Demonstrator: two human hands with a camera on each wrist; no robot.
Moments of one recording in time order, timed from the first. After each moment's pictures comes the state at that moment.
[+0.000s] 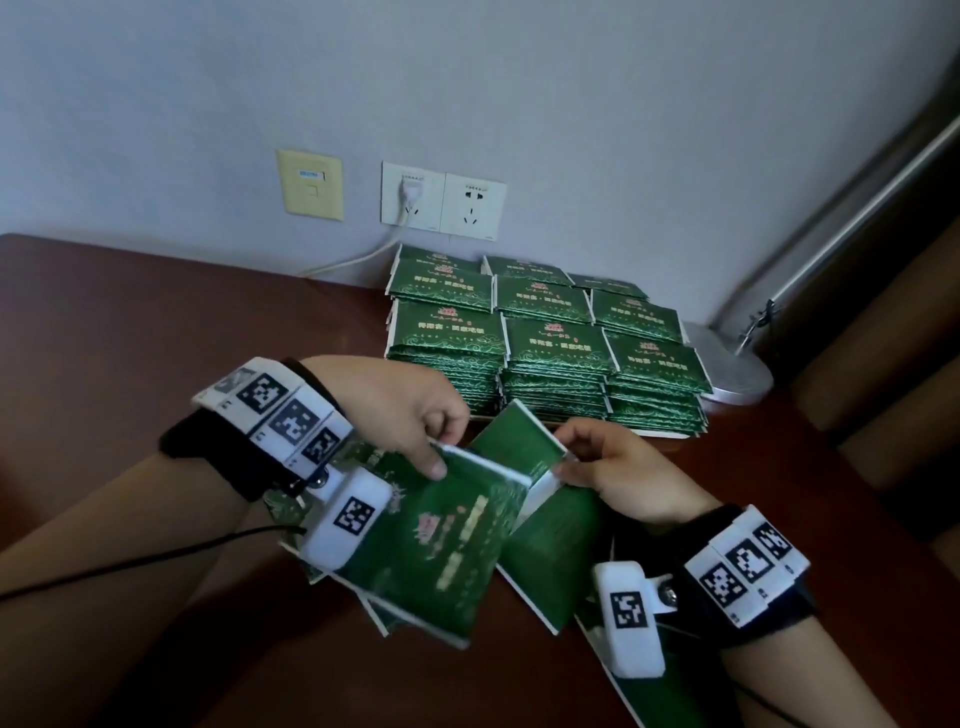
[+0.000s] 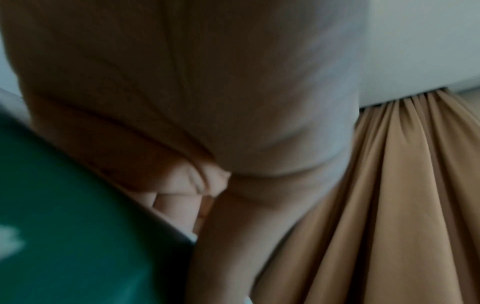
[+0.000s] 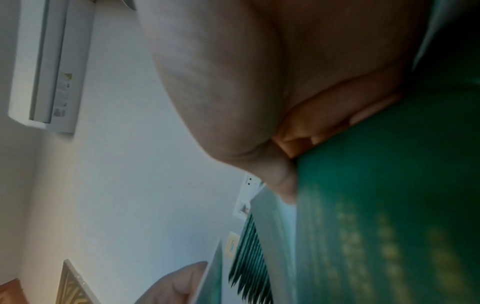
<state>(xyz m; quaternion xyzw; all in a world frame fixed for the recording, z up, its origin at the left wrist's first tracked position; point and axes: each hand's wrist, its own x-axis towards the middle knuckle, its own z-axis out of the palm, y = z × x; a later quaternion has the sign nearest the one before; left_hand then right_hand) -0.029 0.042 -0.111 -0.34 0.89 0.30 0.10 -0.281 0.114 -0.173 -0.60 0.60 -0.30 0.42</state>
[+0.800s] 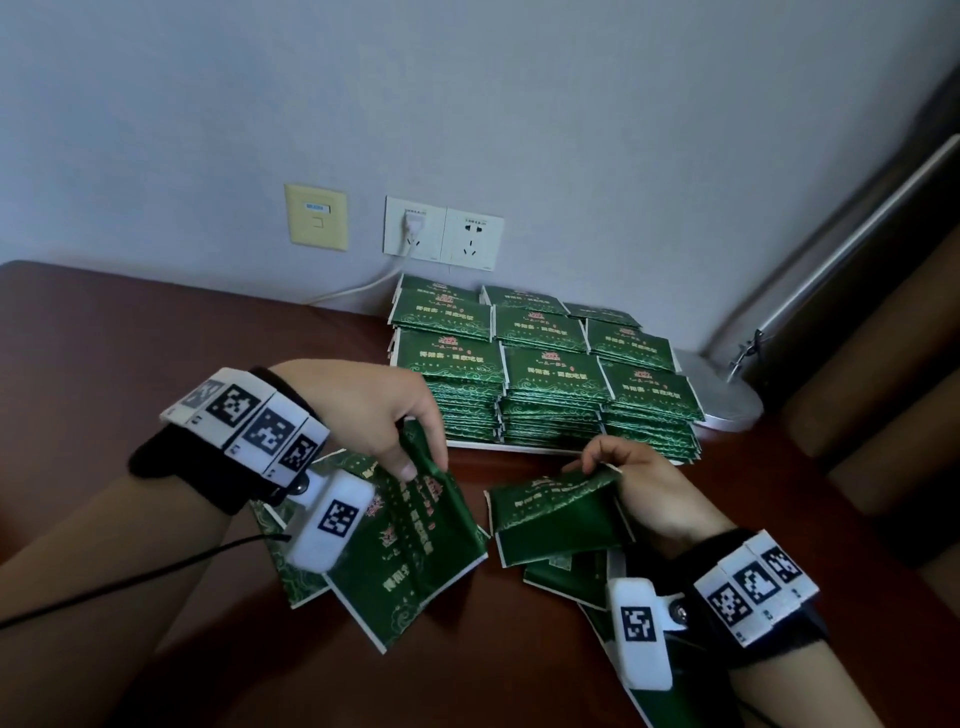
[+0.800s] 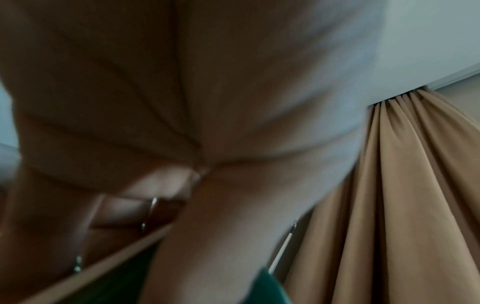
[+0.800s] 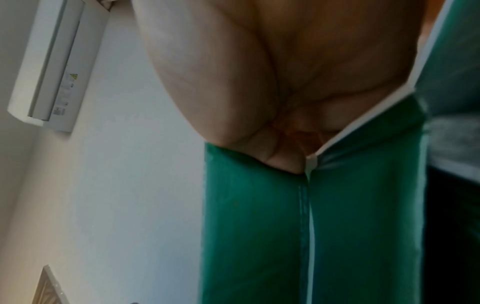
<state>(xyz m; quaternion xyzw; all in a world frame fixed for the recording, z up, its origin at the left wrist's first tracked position) -0.007 0.035 -0.097 -0.35 0.88 0.31 0.07 -0.293 0.112 -0.166 -0.48 0.63 -0.40 0.46</state>
